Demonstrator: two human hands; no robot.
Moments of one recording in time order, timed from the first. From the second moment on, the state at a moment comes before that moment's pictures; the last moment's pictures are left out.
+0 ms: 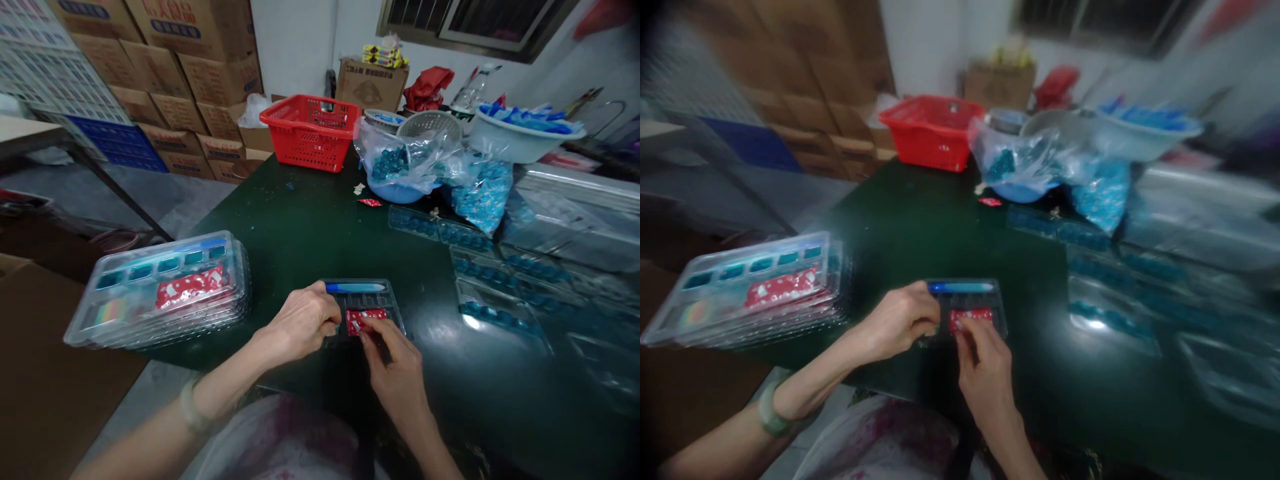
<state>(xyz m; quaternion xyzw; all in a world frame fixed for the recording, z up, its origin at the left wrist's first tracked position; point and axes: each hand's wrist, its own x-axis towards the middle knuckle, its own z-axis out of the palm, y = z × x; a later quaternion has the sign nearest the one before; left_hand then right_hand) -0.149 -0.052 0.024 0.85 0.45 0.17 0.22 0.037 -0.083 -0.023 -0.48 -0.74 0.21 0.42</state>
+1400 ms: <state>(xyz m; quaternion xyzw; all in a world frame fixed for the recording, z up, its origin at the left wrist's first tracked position) -0.149 -0.107 -0.002 0.80 0.54 0.22 0.12 0.006 -0.065 0.009 -0.46 -0.88 0.09 0.10</state>
